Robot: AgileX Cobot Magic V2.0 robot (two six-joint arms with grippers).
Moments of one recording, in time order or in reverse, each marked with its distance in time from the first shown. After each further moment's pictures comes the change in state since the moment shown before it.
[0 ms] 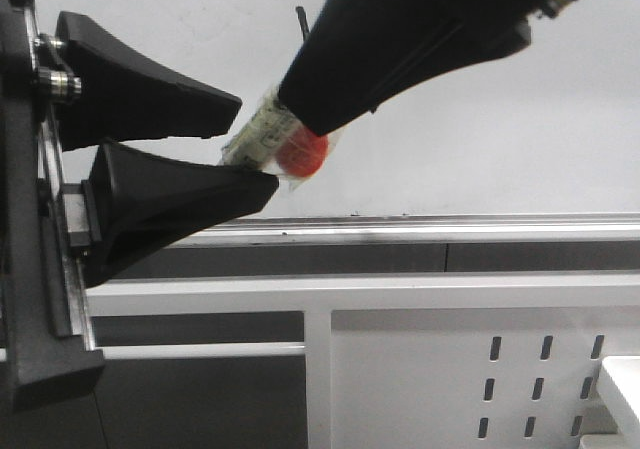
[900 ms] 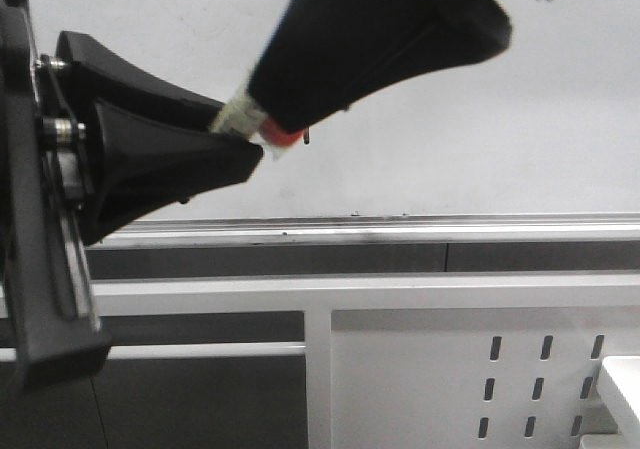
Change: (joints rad) left arm 0.000 0.002 0.000 -0.092 -0.016 0.009; right arm 0.000 0.000 -0.002 -0.020 -0.060 -0.002
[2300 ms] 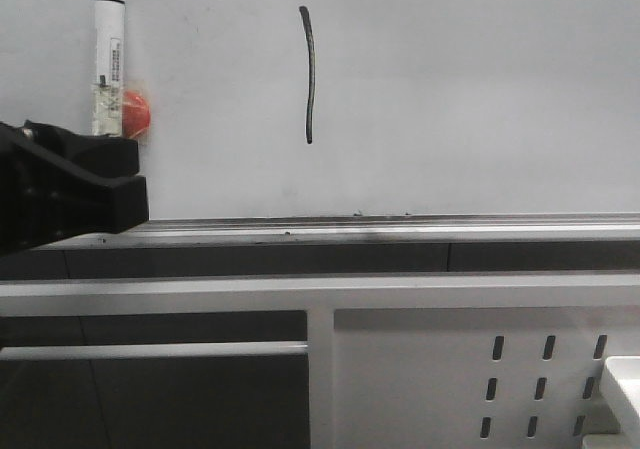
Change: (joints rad) left arm -0.027 0.308 0.064 -0.608 -0.486 -0.365; right arm -0.061 -0.313 0.070 -0.102 -0.139 0.040
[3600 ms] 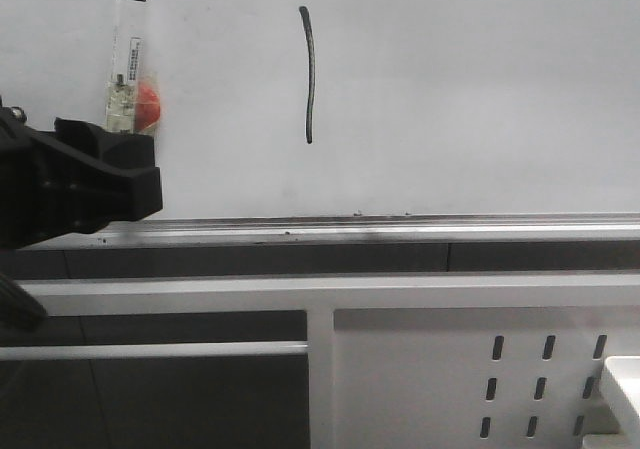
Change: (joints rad) left arm 0.000 0.039 -0.030 -0.049 -0.014 0.007; right arm 0.000 0.000 0.000 0.000 0.020 0.002
